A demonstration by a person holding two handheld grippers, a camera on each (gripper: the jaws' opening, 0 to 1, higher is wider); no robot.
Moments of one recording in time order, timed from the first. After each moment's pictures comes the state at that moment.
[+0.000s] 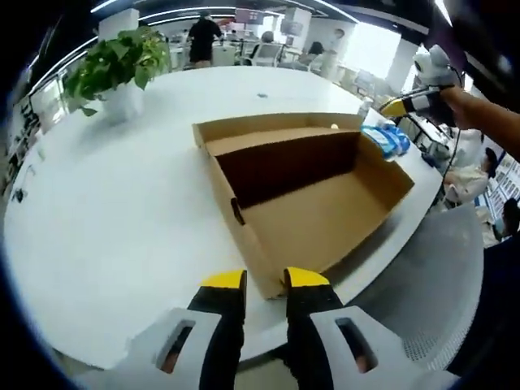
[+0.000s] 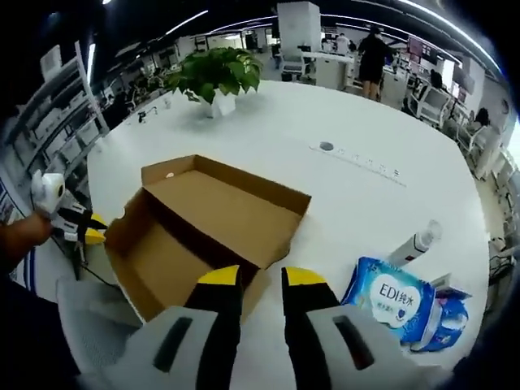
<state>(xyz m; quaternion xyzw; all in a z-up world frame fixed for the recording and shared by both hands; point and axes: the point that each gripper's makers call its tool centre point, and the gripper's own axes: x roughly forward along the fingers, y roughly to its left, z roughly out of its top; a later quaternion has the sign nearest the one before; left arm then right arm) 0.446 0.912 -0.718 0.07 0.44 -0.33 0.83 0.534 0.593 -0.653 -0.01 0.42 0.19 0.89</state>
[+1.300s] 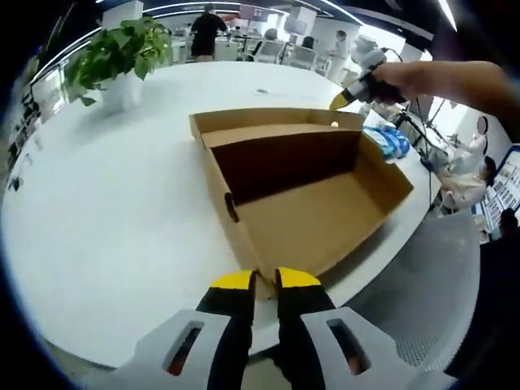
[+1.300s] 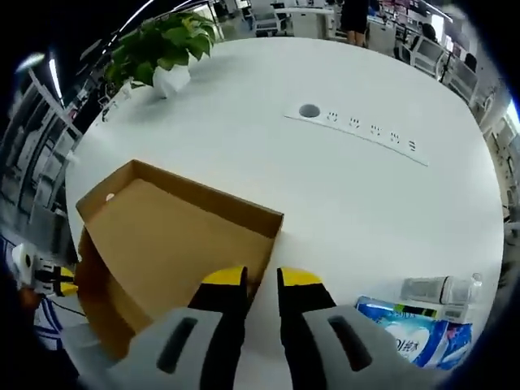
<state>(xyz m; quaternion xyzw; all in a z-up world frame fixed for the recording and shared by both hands) 0.444 0.909 -0.723 0.05 0.45 -0.32 0.83 0.627 0.585 -0.739 0.00 0.56 0.16 0.81</state>
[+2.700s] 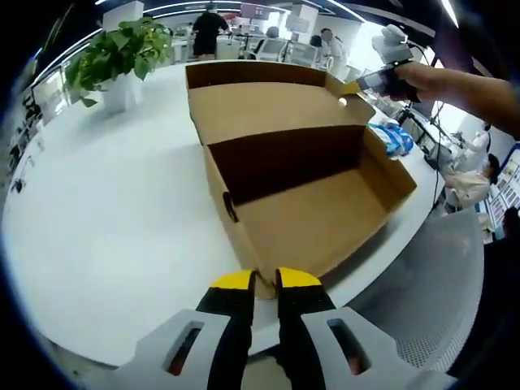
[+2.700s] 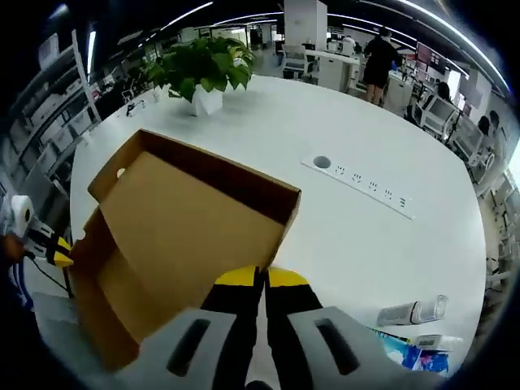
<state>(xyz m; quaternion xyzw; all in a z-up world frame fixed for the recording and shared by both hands) 0.444 0.906 -0.723 0.05 0.45 -0.31 0.84 0.619 0.594 -0.674 -0.06 0.41 0.20 0.89</state>
